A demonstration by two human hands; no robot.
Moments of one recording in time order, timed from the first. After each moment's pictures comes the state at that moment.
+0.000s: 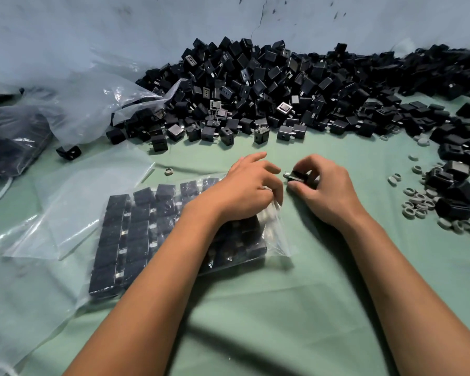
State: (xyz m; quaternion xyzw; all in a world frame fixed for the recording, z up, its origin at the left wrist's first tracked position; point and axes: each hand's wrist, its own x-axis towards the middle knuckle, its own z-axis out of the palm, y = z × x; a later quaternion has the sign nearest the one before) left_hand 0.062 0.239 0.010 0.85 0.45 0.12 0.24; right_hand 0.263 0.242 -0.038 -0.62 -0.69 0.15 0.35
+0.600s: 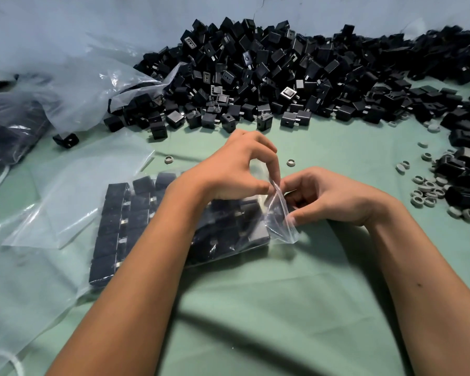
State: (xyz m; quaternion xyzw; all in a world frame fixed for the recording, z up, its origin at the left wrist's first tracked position) left_hand 0.040 0.237 0.027 0.85 0.42 0.18 0.25; right_hand 0.264 0.222 -0.016 -0.34 -0.69 0.61 0.19
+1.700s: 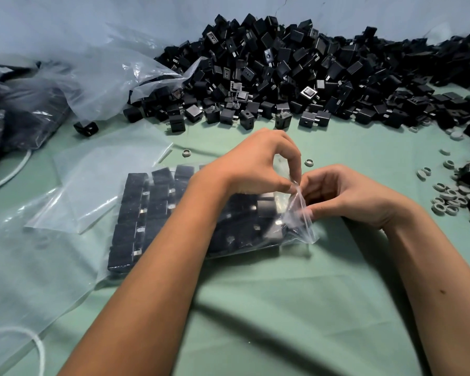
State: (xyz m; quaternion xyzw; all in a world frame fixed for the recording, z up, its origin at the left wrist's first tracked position) left_hand 0.040 0.233 0.033 0.85 0.42 0.20 0.25; right_hand 0.262 0.227 -0.022 -0.33 -0.68 0.62 0.22
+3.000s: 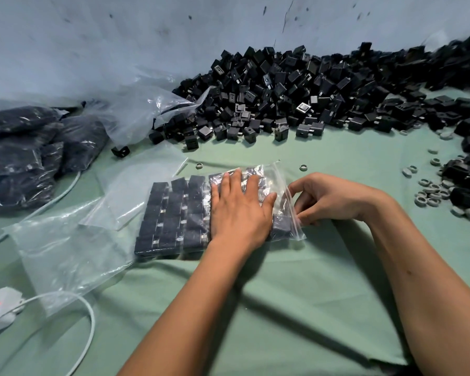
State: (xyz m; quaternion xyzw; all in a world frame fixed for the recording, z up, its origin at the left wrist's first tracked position) left_hand 0.053 0.161 -0.030 0.71 0.69 0.13 0.04; right_hand 0.258 0.216 -0.008 -0.38 -0.75 0.53 0.11
